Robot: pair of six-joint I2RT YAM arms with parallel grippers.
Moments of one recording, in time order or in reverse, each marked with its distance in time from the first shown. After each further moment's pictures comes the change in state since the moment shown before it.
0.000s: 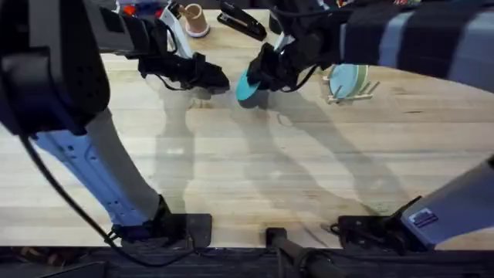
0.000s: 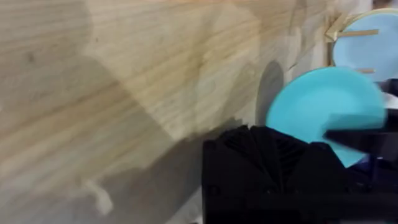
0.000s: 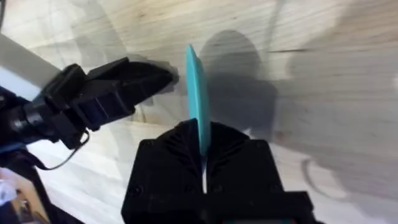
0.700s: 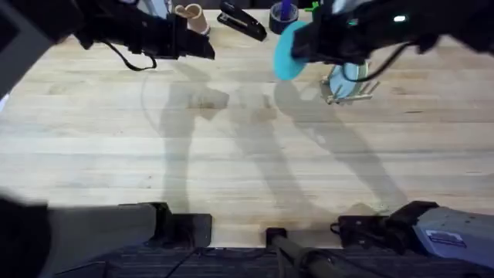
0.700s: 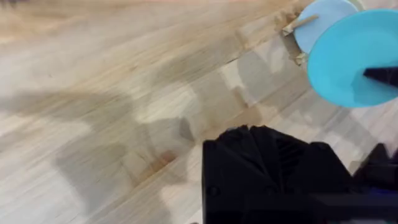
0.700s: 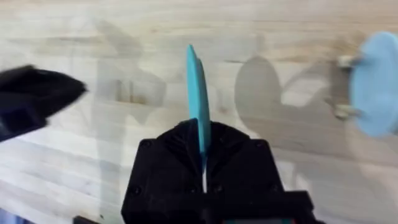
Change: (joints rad) left arm -0.027 -0.561 0.000 -0.270 -0.202 0.110; right arm -0.059 -0.436 0.000 -0.311 0.184 -0.304
